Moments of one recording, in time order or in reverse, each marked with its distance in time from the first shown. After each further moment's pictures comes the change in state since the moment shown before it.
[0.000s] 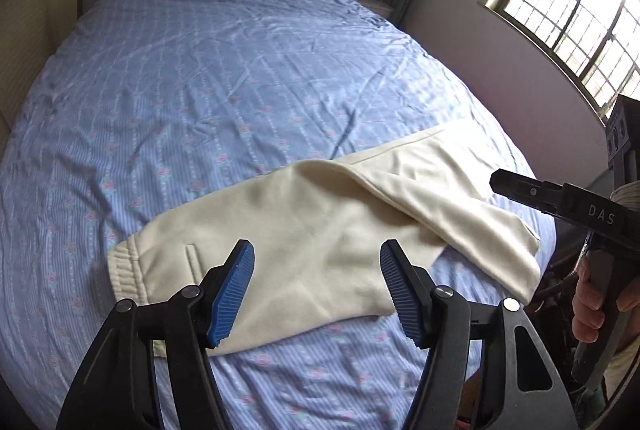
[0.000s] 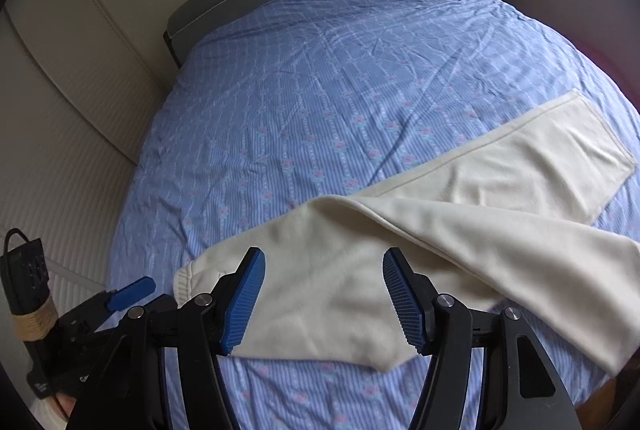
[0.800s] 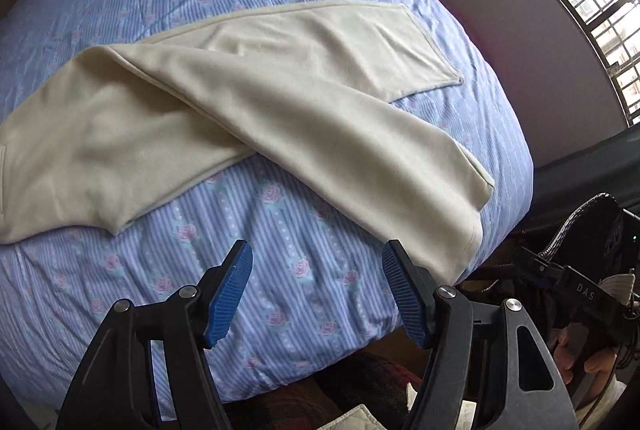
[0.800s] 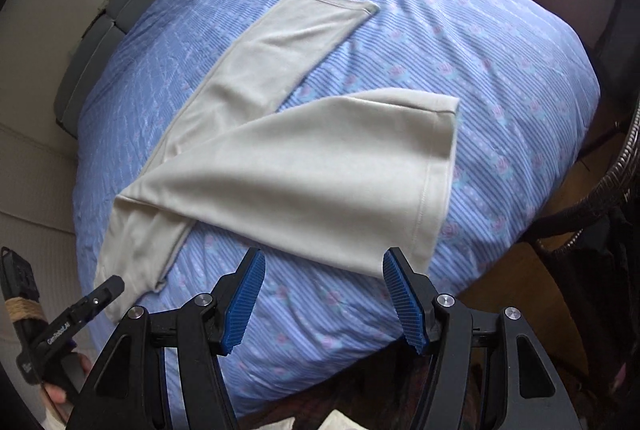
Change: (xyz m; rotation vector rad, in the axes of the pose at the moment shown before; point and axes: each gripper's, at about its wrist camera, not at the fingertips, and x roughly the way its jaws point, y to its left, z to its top) left arm 0.144 -0.303 -0.062 -0.073 0.307 -0.016; right arm -0.124 -0.401 -0.115 0.446 0.153 -0.160
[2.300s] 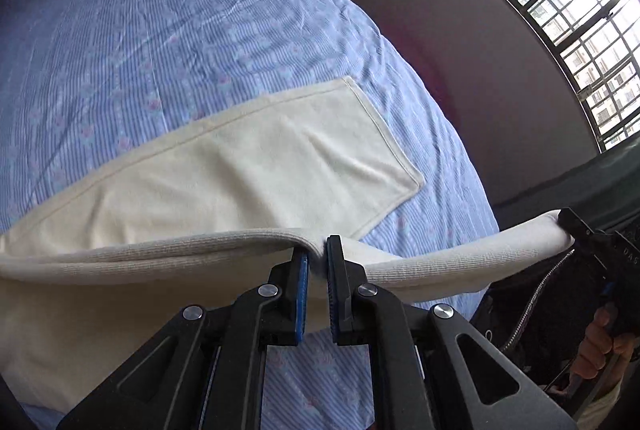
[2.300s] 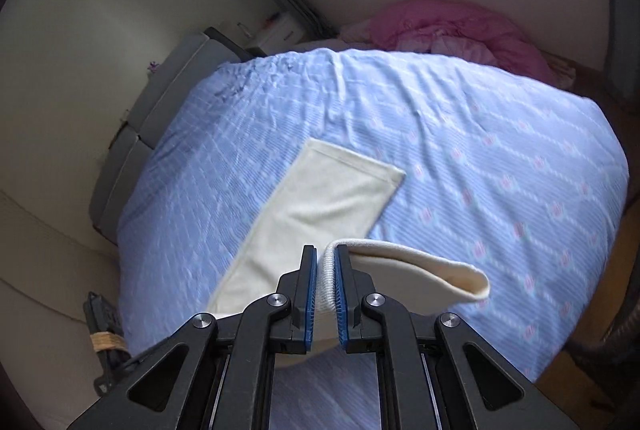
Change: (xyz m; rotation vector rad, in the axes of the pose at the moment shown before) left arm 0.053 -0.050 0.215 0.082 -0.098 -0.154; right arm -0.043 0.003 0.188 0.118 -0.358 0.178
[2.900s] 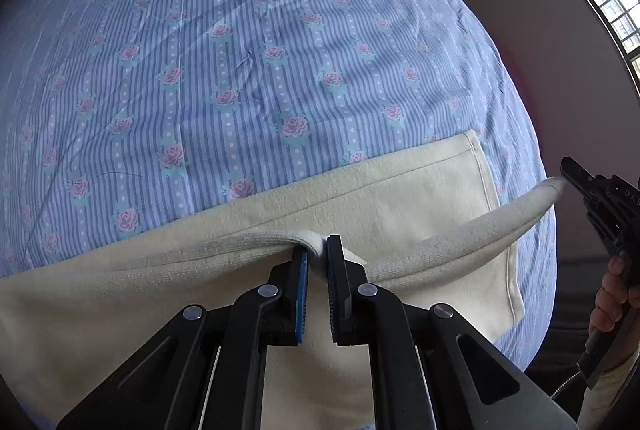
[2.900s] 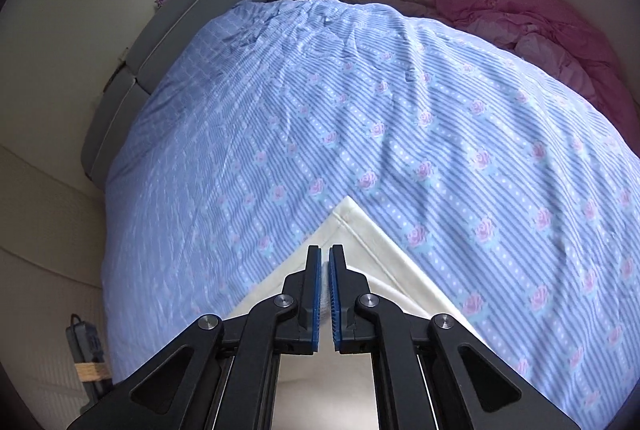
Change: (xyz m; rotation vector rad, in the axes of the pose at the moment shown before) left arm 0.120 0.065 0.113 -0.222 0.103 0.227; right arm 0.272 0.036 0.155 -0.173 0.245 0.035
